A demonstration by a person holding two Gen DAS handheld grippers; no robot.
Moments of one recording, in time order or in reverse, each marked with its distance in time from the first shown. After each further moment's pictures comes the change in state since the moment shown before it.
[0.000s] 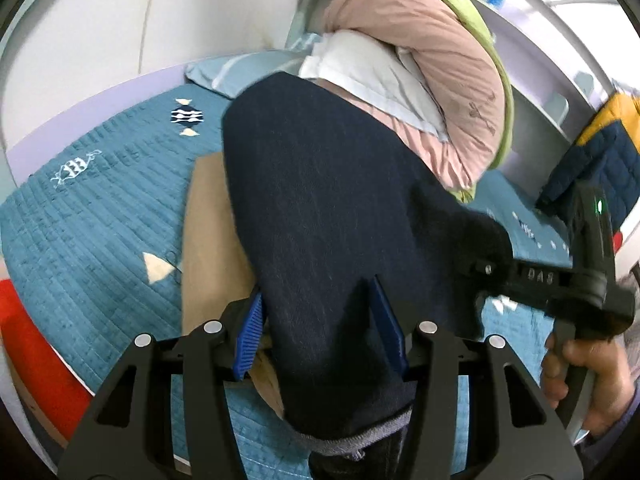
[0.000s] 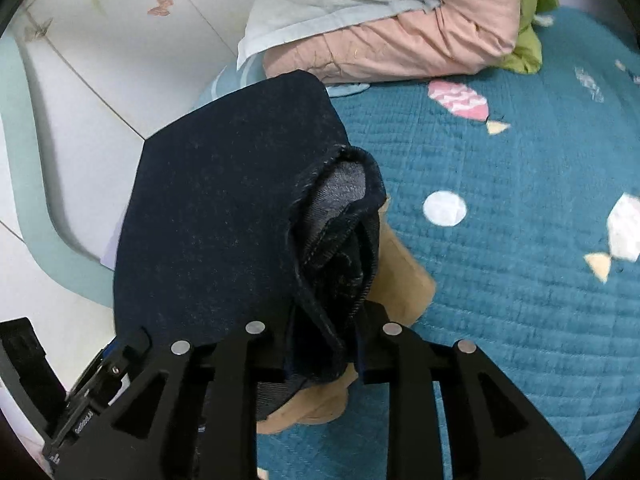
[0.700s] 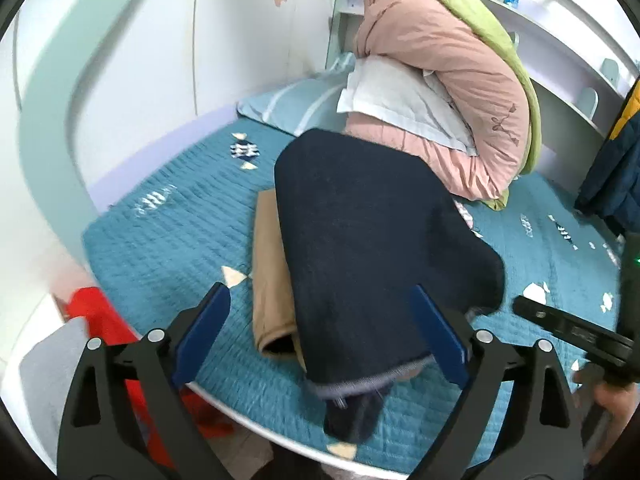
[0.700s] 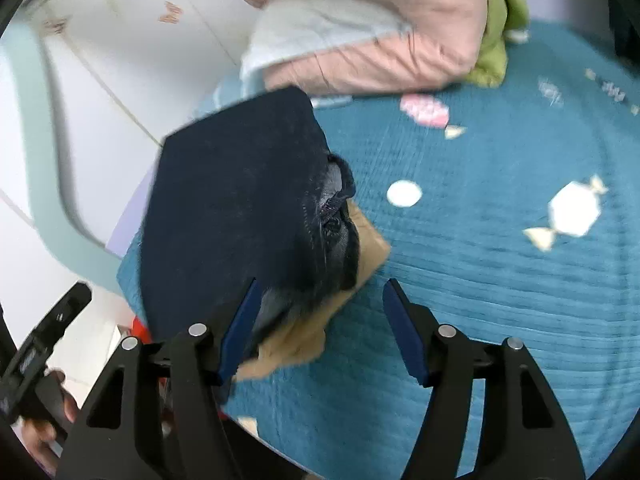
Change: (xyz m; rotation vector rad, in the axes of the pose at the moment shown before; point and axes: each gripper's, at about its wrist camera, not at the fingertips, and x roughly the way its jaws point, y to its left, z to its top) left arm -0.090 -0.047 0.009 0.073 -0.026 0.256; right arm -0.107 0.007 -0.046 -0.119 -0.075 -0.092
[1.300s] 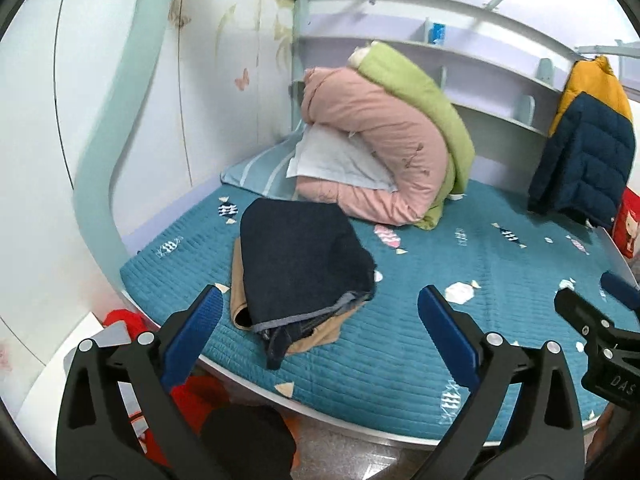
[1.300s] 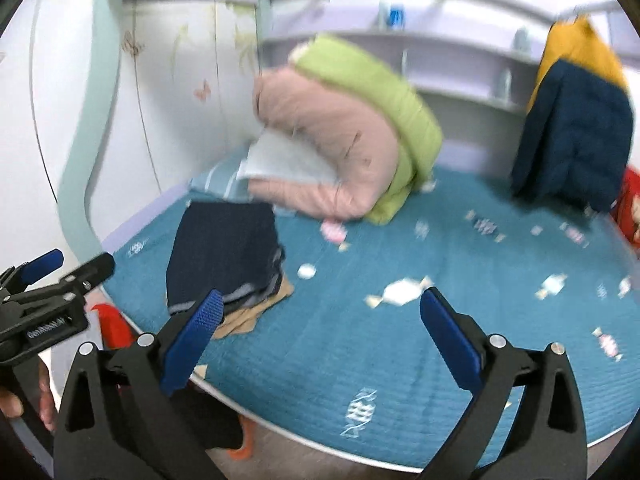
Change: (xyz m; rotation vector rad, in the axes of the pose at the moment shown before) left arm -0.217 -0.106 -0.035 0.109 -0.175 -0.036; right arm -0.280 0.051 -0.087 -0.238 -0.402 -0.315
